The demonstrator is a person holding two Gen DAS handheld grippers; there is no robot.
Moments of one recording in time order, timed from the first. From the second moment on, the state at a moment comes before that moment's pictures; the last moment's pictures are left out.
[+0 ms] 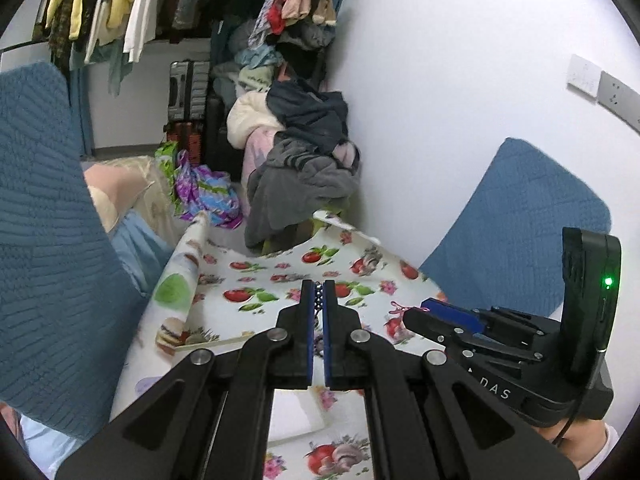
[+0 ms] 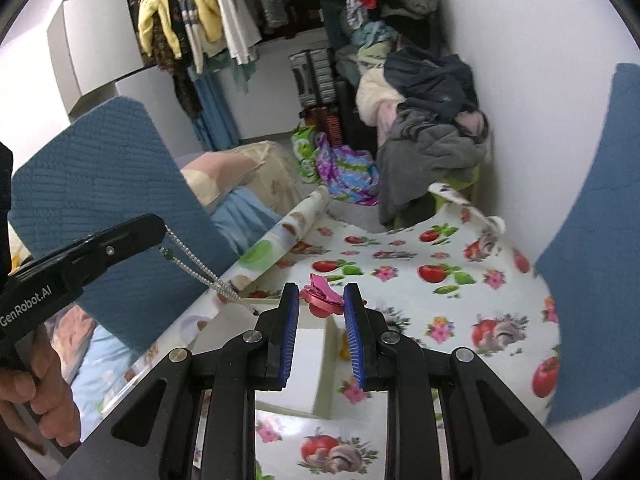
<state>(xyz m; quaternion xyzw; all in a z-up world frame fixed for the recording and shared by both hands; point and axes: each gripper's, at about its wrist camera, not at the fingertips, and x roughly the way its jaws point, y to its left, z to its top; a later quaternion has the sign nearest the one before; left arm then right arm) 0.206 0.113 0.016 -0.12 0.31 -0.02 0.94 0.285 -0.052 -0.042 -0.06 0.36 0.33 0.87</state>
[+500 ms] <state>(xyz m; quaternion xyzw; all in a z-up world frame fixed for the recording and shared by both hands) 0.211 0.153 -0.094 -0.14 0.39 0.02 0.91 0.294 0.002 -0.156 -0.08 0.44 0.35 0.82</state>
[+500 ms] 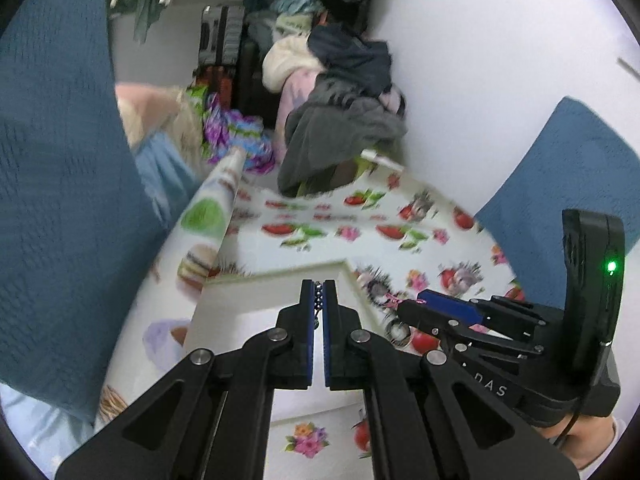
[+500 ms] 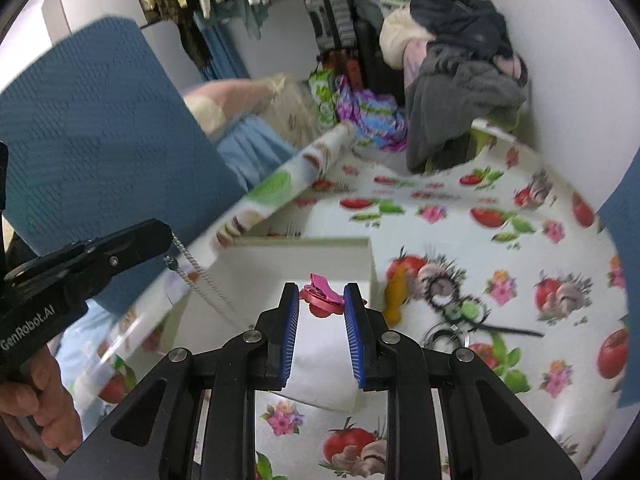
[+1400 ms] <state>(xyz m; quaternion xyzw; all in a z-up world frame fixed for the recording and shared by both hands) 0.192 0.168 -0.192 -0.18 0.45 0.05 0.87 0.295 -0.001 -0.219 -0.11 0.46 0.35 0.81</state>
